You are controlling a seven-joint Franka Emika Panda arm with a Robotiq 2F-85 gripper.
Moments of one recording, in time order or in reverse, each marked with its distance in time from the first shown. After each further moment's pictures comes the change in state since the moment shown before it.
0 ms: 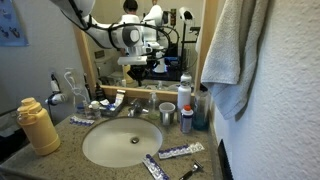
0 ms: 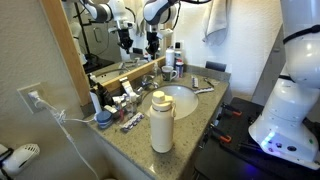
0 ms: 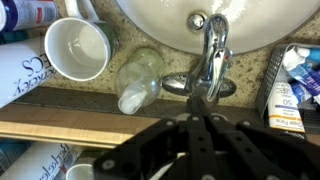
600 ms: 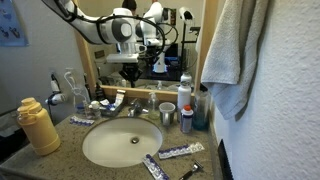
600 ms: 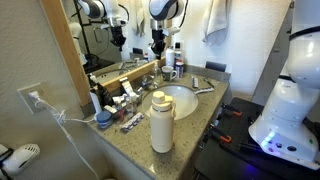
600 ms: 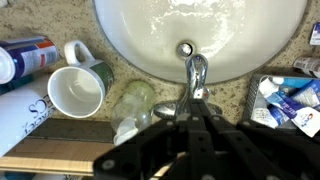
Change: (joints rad) arm 0.013 -0.166 0.000 -0.194 0.001 -0.027 0.054
